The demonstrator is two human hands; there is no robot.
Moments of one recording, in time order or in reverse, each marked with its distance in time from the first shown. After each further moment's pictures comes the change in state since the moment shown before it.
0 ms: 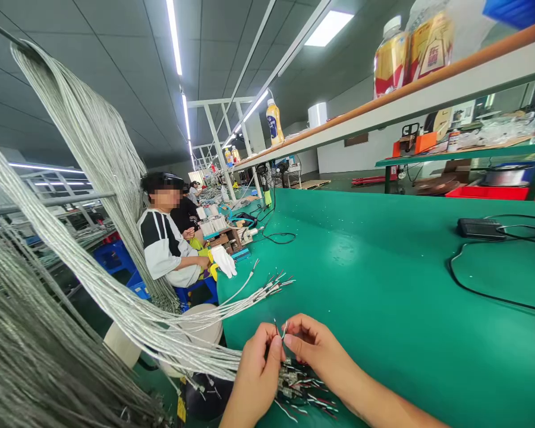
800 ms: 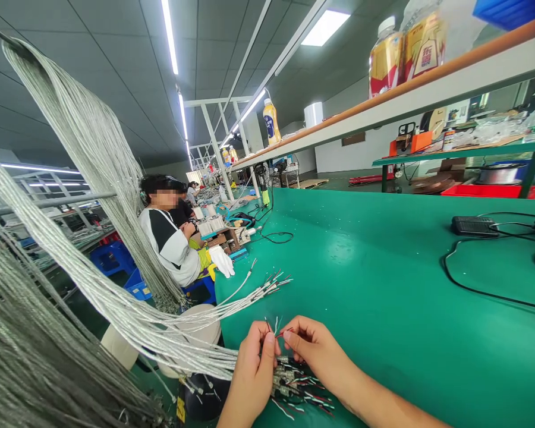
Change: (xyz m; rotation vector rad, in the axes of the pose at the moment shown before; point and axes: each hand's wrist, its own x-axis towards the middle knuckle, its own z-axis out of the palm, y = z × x) left_hand -0.002 -0.009 0.003 -0.067 0.038 -0.032; right_hand -0.001 -0.001 0.002 -0.068 0.056 0.053
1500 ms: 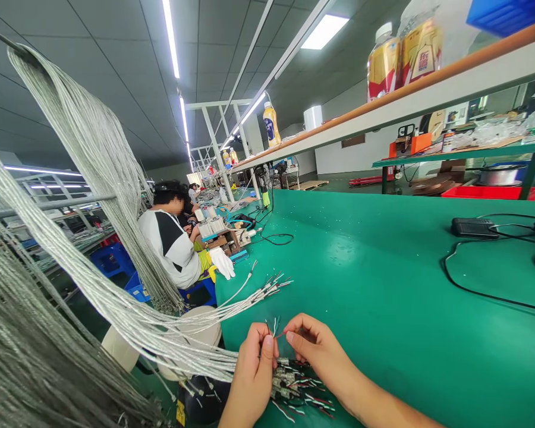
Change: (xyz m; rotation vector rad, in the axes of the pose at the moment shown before) left_hand -0.002 0.001 -0.001 -0.034 0.003 -0.002; right_hand -0.001 0.001 -0.002 0.014 0.055 -0.013
